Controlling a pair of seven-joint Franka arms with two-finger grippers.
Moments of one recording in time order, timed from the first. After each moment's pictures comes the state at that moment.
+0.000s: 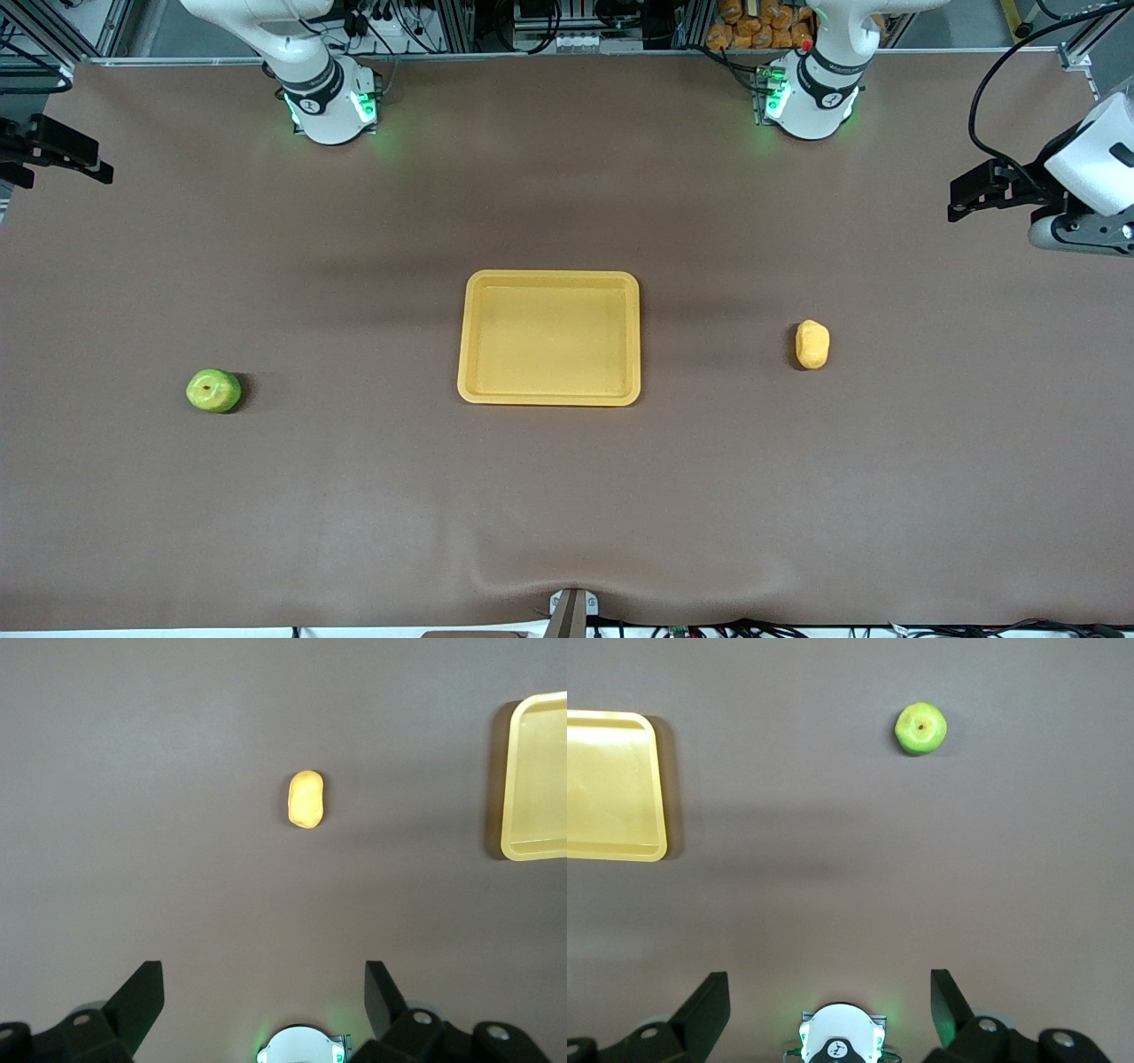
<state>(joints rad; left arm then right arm) 0.00 0.04 -0.10 -1.49 0.05 1.45 0.04 0.02 -0.02 -0.11 -1.46 0.03 1.28 -0.10</state>
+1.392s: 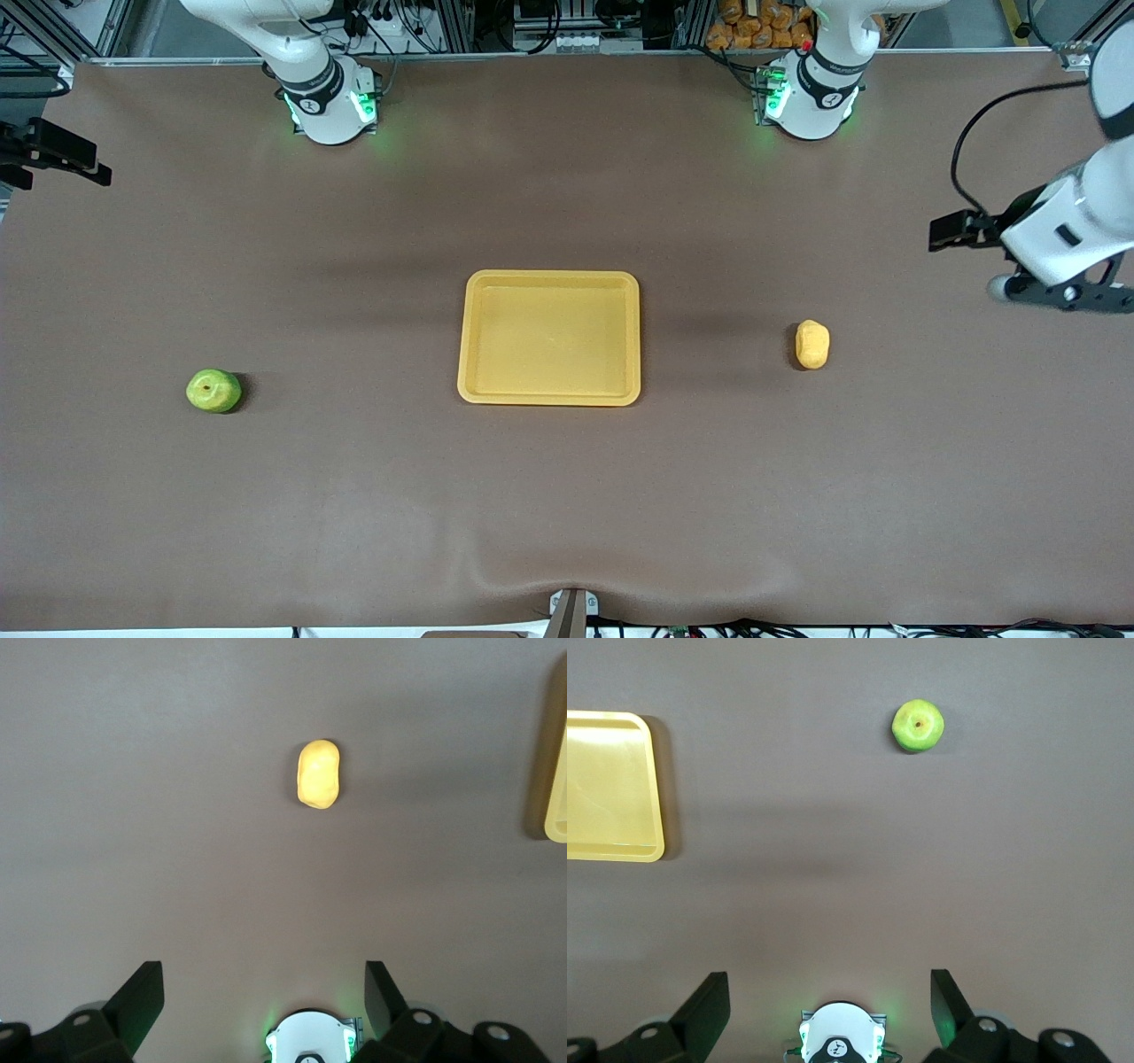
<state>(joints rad) 0.01 0.17 -0.11 -1.51 0.08 1.46 0.06 0.02 -0.02 -0.11 -1.46 0.03 1.28 -0.10</state>
